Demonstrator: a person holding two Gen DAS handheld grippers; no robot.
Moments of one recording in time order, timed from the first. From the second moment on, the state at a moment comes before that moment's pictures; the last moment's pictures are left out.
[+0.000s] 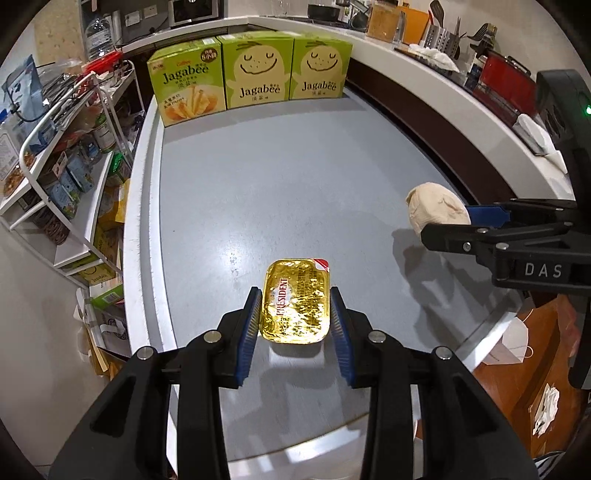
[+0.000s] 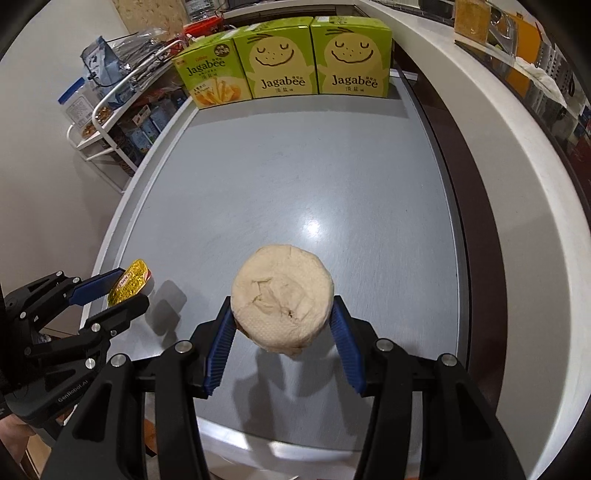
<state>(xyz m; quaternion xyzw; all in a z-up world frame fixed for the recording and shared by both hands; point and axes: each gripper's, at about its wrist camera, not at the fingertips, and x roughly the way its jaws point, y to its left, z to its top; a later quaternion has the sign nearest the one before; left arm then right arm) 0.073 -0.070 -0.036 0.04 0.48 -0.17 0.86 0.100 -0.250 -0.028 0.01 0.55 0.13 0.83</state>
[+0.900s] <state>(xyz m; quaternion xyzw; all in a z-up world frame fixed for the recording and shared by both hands) -0.034 -0.056 -0.007 0.04 0.48 -0.19 0.86 -0.011 -0.241 0.017 0.00 0.54 0.22 0.81</state>
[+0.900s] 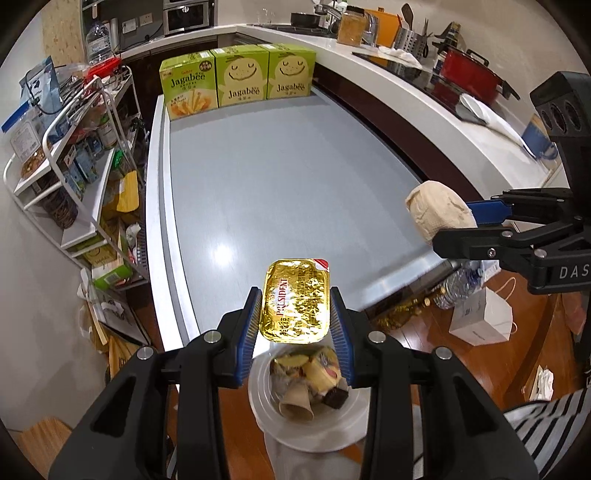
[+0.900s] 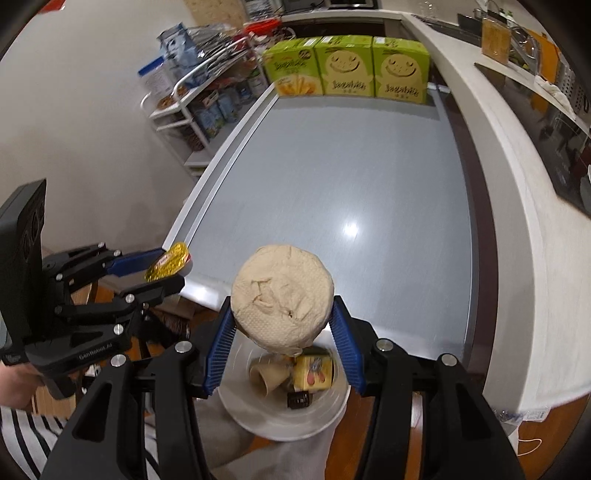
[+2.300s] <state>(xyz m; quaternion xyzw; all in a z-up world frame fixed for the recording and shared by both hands) -0.095 -0.070 -0.134 0.09 0.60 -0.19 0.77 -0.074 -0.220 -0.137 -0.03 0.67 0.19 0.72</state>
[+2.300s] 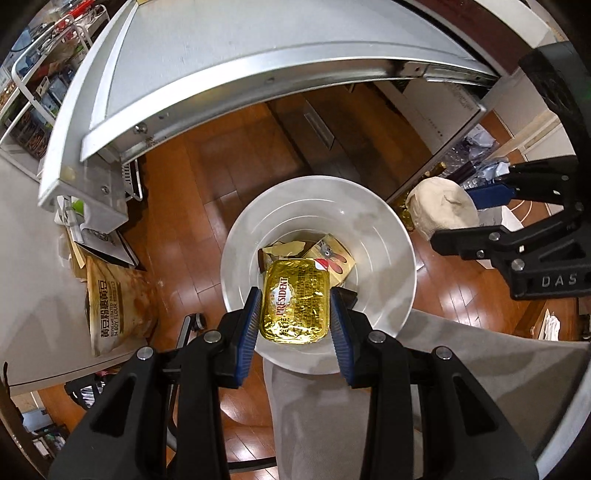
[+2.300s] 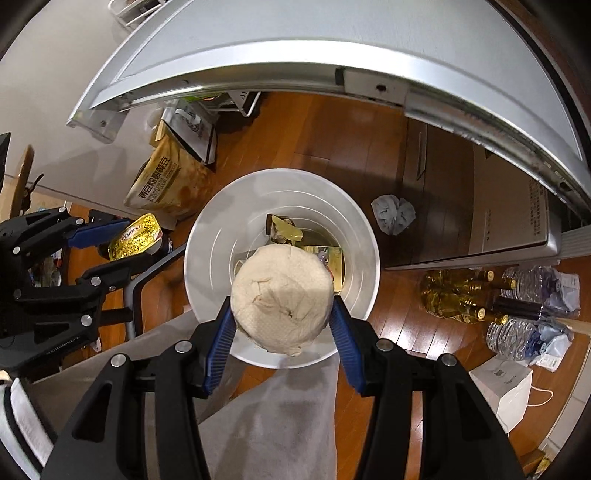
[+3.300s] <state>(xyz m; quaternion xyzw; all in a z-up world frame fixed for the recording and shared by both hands) -0.075 -0.068 -0.151 0.10 0.61 -0.17 0.77 -0.069 -0.211 -0.157 -0.05 0.67 0.19 0.72</state>
